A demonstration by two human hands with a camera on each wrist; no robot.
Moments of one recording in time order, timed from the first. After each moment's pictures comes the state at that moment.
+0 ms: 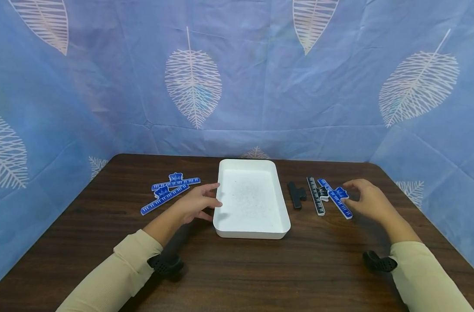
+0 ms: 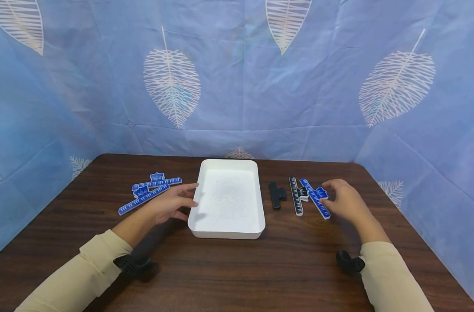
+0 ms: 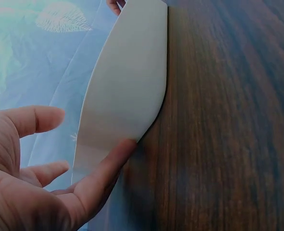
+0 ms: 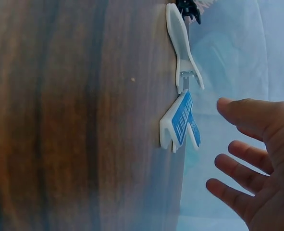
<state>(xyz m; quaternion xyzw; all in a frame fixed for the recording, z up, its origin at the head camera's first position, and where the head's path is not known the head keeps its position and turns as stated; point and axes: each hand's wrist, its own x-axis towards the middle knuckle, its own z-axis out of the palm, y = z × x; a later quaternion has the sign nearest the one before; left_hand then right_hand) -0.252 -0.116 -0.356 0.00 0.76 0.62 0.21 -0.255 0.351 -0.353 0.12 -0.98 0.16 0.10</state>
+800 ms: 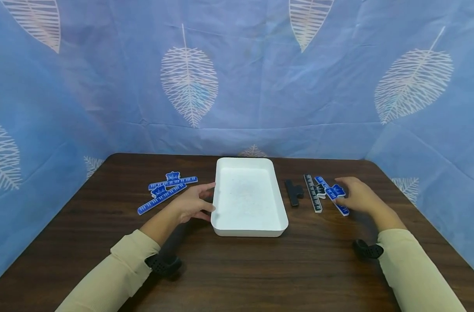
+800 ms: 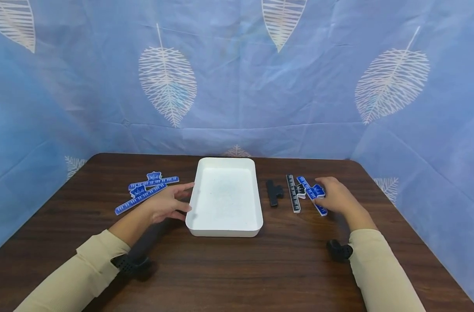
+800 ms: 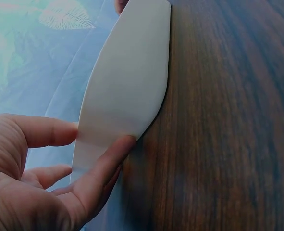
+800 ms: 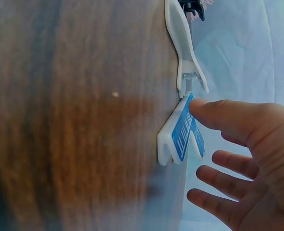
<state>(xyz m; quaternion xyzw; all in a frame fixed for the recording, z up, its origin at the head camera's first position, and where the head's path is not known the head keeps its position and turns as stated) -0.253 -0.121 -0.359 0.03 0.73 0.64 0.22 -0.273 0.345 -0.357 0.12 -0.98 0.14 0.03</state>
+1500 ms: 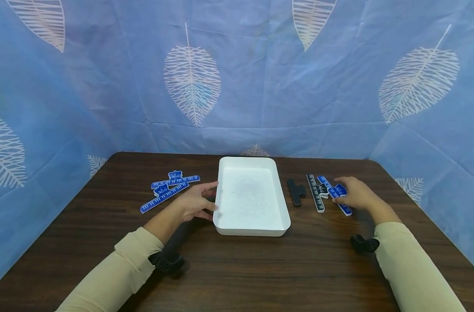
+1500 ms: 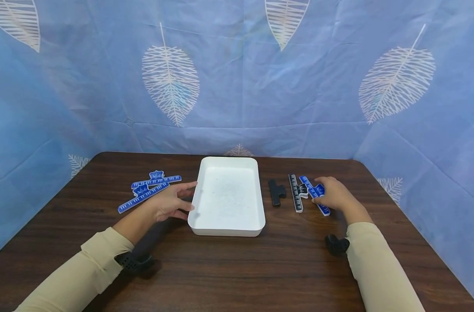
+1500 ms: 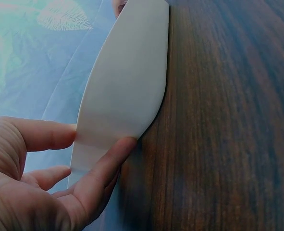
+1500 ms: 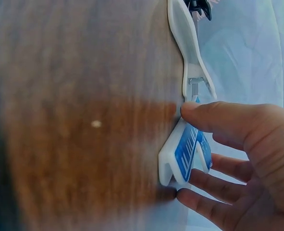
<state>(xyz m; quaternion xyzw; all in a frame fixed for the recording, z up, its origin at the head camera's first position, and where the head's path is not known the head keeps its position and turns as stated) -0.251 -0.119 -0.356 0.01 0.72 0.66 0.23 -0.288 0.346 -0.362 0.12 -0.98 0.14 0.00</state>
